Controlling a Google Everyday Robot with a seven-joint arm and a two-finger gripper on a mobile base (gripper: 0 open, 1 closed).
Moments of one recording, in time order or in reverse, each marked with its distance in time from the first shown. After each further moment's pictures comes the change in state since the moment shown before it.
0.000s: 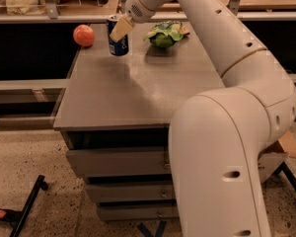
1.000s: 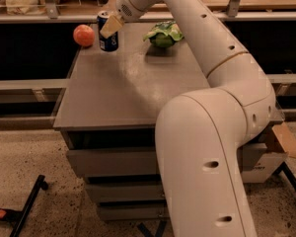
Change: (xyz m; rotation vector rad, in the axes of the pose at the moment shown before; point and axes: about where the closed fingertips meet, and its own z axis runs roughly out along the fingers) arm -0.028 -0.007 0.027 0.012 -0.068 0.002
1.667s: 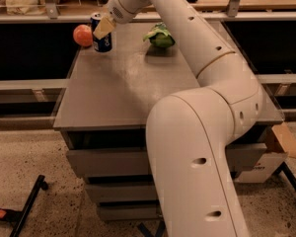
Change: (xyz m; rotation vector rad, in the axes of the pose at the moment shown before) arm -0.012 0.003 0.025 0.013 -0.003 -0.006
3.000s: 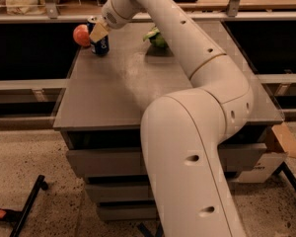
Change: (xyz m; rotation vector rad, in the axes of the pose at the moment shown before) arm -0.002 0.014 0.024 -0.041 -0.001 0.021
